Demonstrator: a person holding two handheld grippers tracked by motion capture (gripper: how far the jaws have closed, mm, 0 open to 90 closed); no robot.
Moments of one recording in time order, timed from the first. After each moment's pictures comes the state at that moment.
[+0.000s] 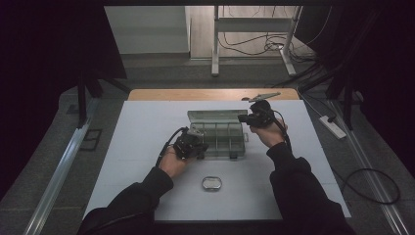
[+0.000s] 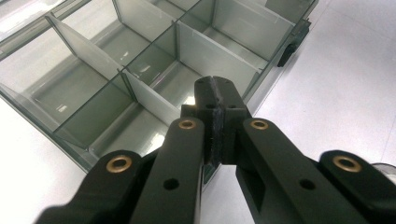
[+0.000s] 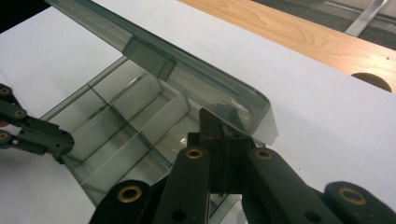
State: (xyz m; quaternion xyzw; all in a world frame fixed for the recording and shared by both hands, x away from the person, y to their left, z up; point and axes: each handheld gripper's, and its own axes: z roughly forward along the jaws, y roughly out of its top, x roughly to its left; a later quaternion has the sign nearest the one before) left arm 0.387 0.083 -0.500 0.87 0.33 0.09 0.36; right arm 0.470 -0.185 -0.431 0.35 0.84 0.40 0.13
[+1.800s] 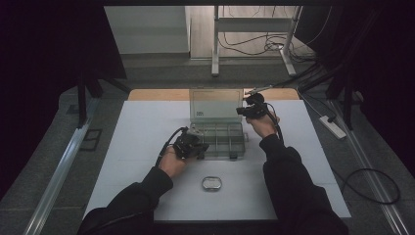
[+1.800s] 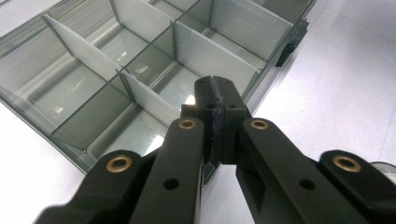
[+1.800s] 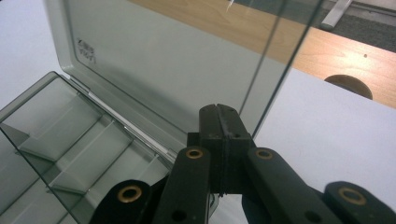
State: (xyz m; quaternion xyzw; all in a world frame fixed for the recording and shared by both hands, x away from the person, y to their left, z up) left arm 0.388 0.084 -0.501 0.87 0.33 0.08 0.37; right arm 0.527 -0.177 -0.459 0.39 0.83 0.38 0.14
